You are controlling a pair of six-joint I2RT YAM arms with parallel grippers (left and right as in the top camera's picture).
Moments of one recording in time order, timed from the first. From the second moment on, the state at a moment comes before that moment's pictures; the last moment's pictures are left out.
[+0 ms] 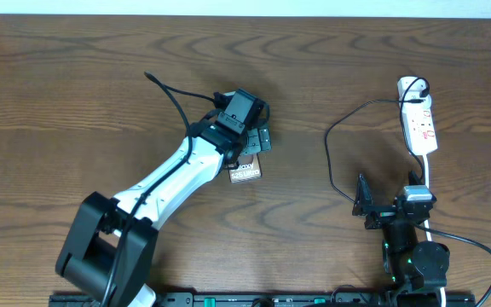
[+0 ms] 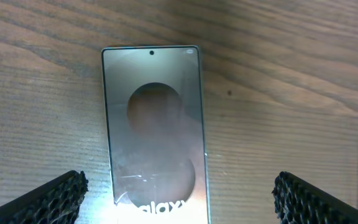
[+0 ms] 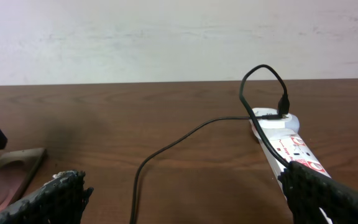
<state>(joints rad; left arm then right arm) -0.57 1.75 1.17 -0.52 -0.10 -0.69 0.06 0.01 0.01 -0.07 -0.03 0.04</state>
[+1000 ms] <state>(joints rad) -0.57 1.95 1.18 -0.43 -0.18 -0.70 0.06 0.01 0.01 -0.07 -0.03 0.04</state>
